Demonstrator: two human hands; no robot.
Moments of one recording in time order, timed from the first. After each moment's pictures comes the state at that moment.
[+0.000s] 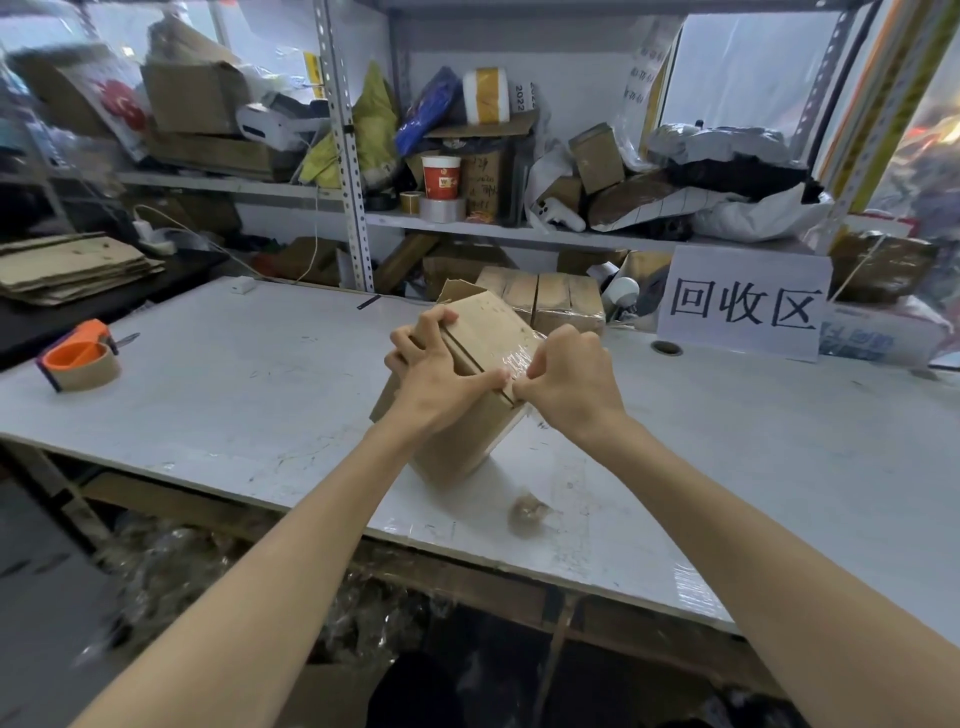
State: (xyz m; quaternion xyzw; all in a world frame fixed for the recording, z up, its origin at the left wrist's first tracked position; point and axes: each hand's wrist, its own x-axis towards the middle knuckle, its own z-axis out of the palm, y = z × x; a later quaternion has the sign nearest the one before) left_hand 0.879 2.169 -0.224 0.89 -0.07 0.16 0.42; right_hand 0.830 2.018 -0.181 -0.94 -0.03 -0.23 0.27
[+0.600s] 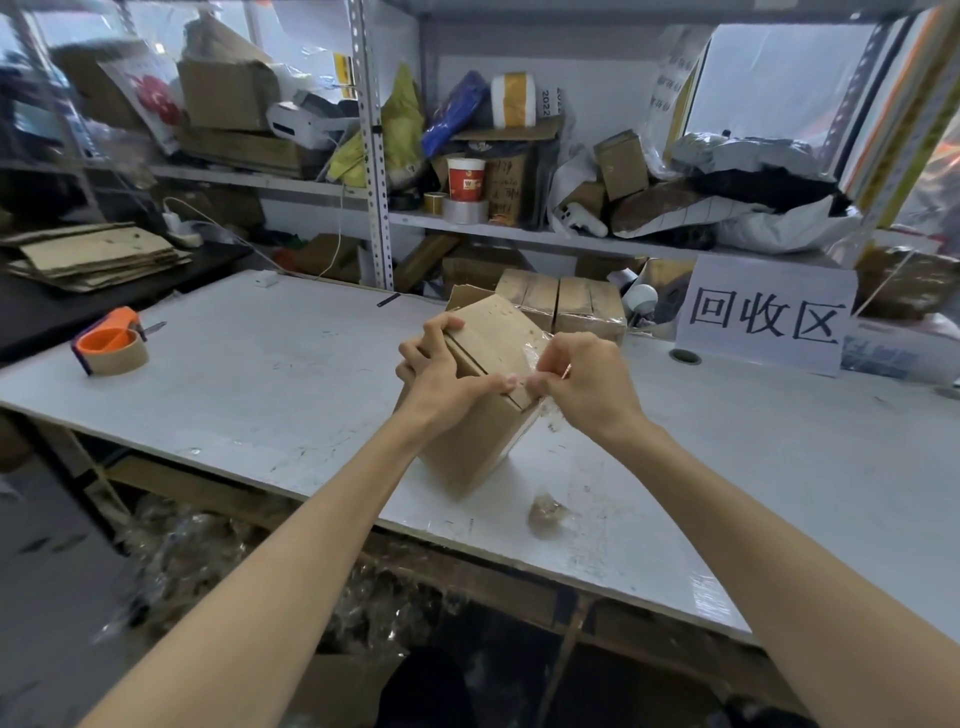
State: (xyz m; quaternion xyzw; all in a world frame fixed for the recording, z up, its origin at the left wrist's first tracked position) left_hand 0.868 2.189 -0.227 0.86 -0.05 0.11 0.49; right_hand 0.836 2.019 -0.188 -0.93 -0.05 -0.20 0.30
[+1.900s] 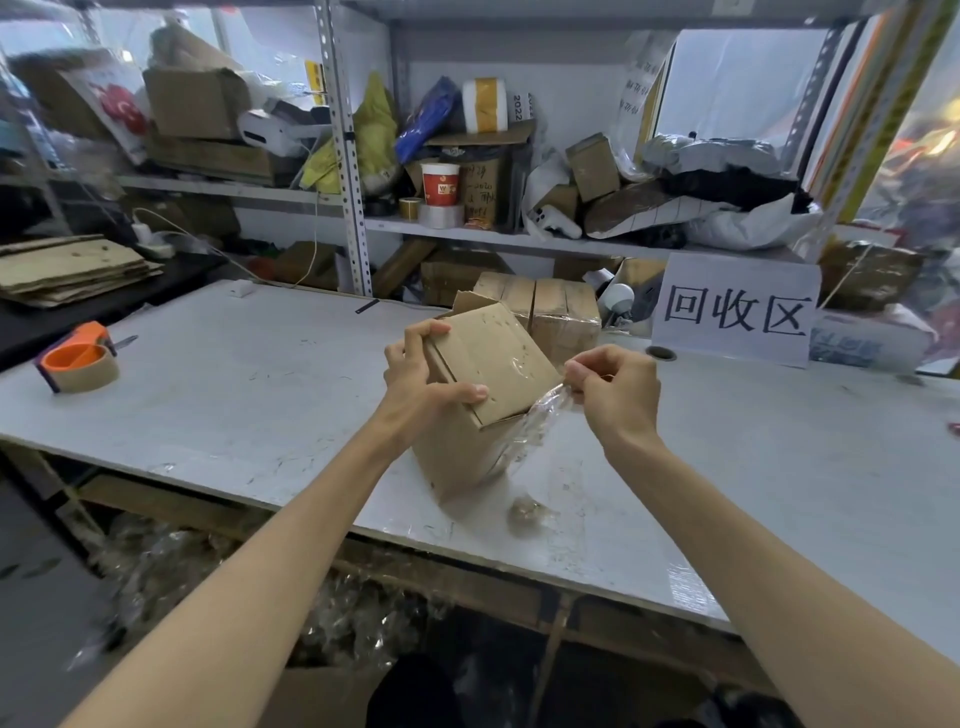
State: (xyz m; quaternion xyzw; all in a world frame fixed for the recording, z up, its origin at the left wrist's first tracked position) left_hand 0.857 2.190 -0.220 0.82 -0.10 0.08 0.55; right_hand 0.829 1.983 -0.206 -0.78 0.09 -0.26 0.57
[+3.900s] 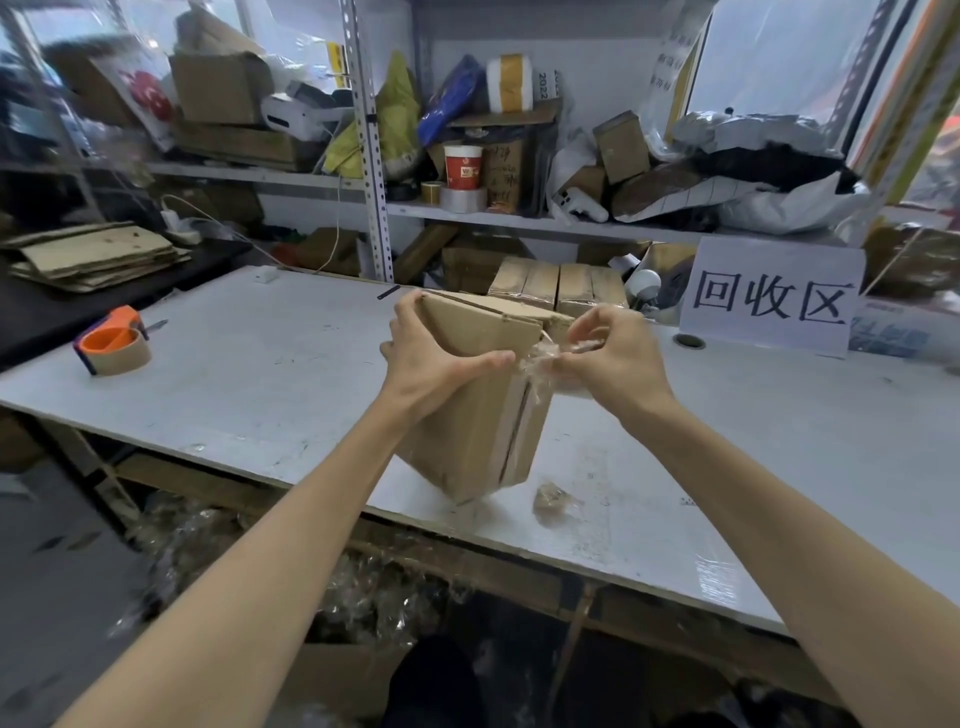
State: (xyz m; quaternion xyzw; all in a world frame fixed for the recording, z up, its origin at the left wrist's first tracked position) left_hand 0.856 2.200 -0.206 0.85 -0.03 0.14 0.51; right_hand 0.824 2.004 -0.177 -0.84 -0.01 -0.19 0.50
